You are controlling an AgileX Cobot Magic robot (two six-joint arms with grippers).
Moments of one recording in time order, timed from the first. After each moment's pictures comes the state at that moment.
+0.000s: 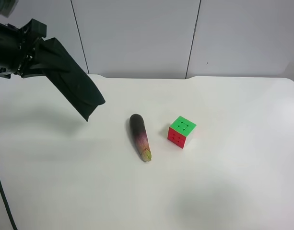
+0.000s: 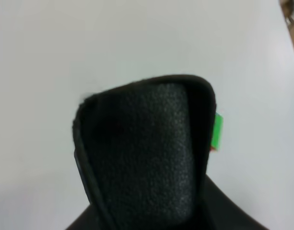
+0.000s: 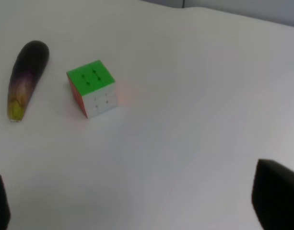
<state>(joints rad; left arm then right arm) -0.01 1.38 -0.91 -1.01 0.72 0.63 0.32 0.00 -0.50 0.04 1.07 -0.02</state>
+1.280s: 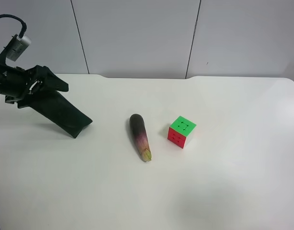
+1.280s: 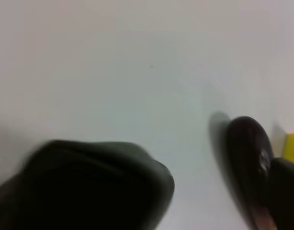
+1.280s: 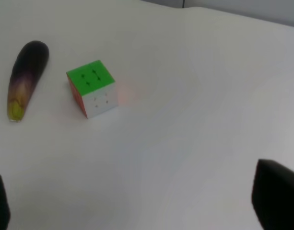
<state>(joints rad) 0.20 1.76 -0.91 -1.22 0.66 1.07 0.32 0.00 -0.50 0.04 1.07 -0.02</state>
